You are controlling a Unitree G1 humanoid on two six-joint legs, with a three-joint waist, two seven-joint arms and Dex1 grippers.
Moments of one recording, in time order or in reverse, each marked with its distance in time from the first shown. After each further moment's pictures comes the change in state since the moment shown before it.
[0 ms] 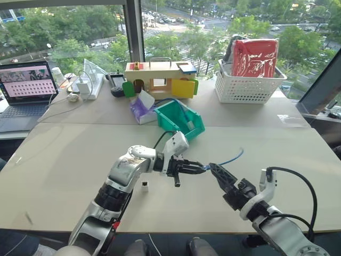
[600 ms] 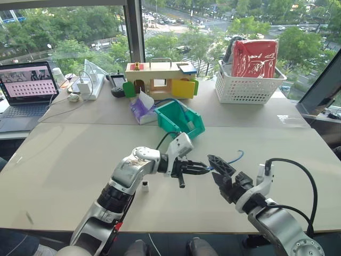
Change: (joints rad) left arm 0.002 0.008 -0.036 -0.018 -0.012 -0.001 0.060; right arm 0.020 -0.271 0.241 -0.009 0.052 -0.399 -0.022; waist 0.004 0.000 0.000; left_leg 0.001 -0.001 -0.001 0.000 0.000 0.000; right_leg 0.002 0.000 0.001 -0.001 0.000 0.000
